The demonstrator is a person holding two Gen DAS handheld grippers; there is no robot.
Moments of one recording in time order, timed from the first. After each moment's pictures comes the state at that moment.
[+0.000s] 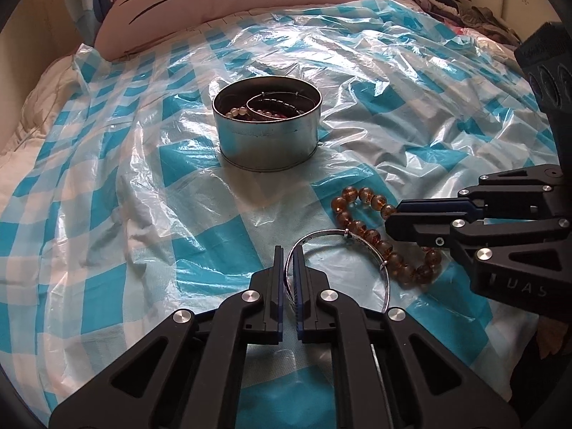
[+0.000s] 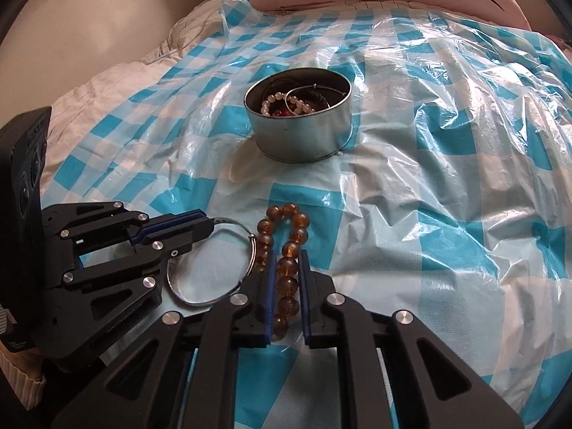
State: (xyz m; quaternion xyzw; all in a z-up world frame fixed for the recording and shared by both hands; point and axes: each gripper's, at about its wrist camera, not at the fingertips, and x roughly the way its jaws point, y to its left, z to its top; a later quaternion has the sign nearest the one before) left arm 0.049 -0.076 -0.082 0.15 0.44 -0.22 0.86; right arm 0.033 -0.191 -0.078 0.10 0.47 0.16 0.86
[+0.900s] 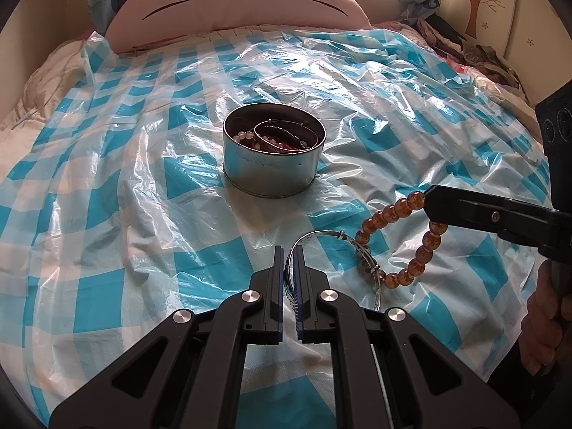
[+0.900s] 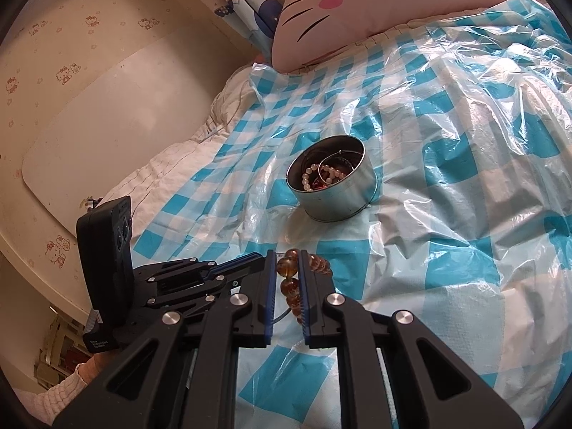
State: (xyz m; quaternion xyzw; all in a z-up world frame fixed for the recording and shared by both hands) left arm 0.053 -0.067 -0.067 0.08 0.43 -0.23 0.87; right arm 0.020 -0.233 -0.047 0.25 0.37 0.24 0.86
